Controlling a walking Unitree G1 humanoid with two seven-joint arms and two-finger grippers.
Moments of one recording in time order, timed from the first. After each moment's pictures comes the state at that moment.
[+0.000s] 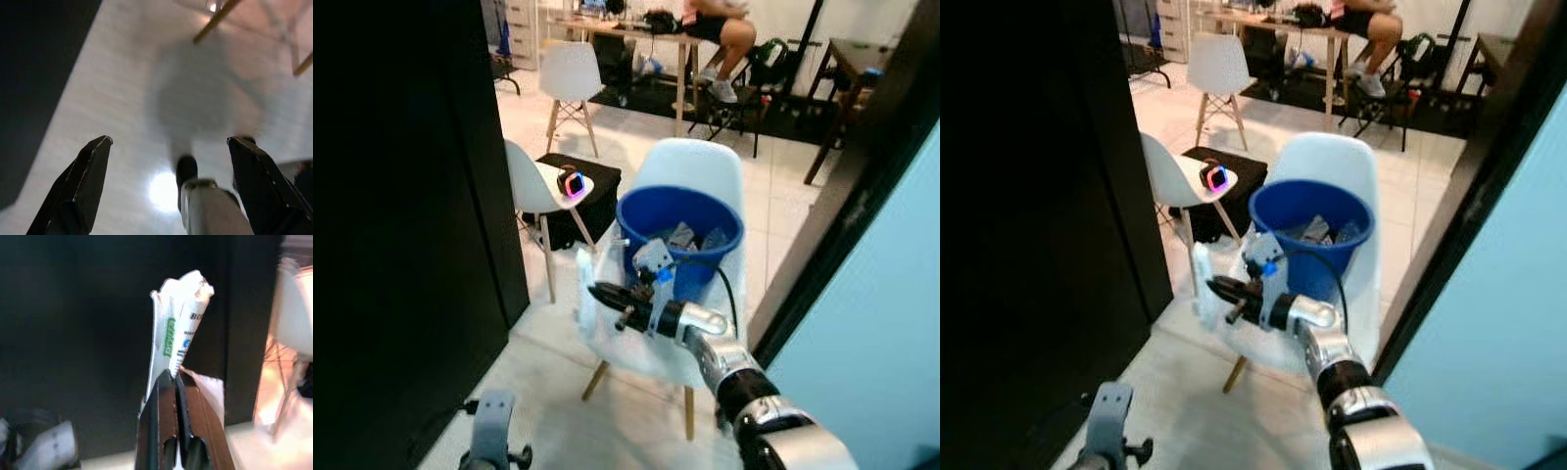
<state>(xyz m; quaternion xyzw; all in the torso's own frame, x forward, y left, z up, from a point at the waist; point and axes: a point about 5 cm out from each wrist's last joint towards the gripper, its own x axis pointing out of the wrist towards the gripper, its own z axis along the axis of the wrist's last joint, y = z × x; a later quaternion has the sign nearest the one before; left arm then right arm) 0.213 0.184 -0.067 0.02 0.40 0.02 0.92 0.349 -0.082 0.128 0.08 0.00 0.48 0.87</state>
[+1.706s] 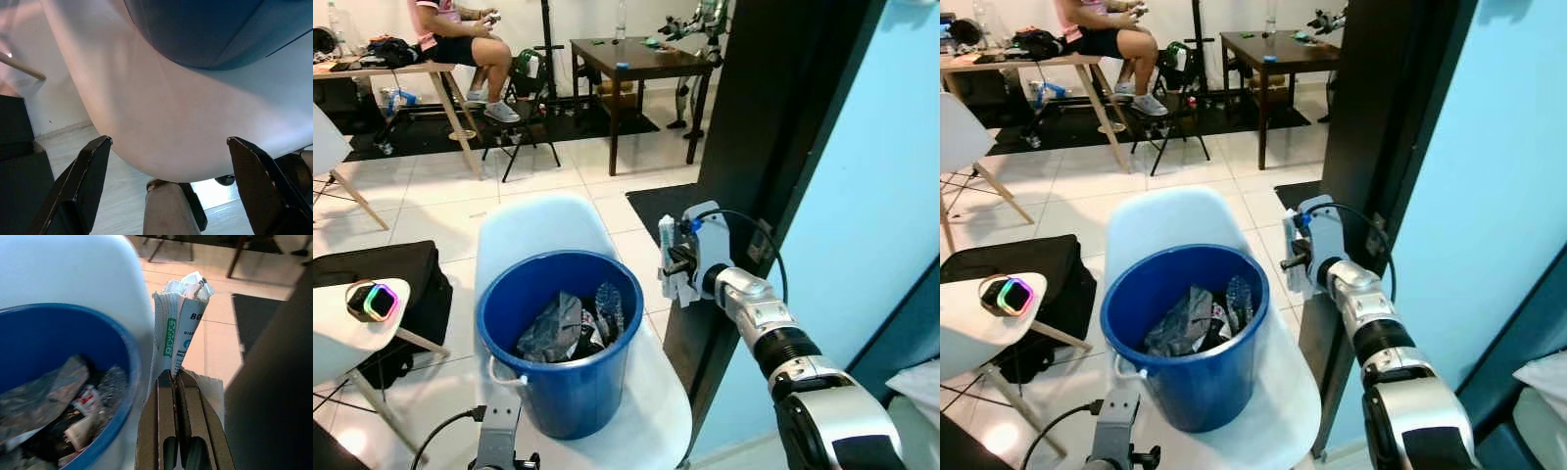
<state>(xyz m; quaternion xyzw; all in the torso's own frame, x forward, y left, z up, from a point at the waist) 0.204 0.180 -0.073 0.02 0.42 0.02 0.91 0.383 -0.134 0.126 -0.05 0.12 0.22 0.97</state>
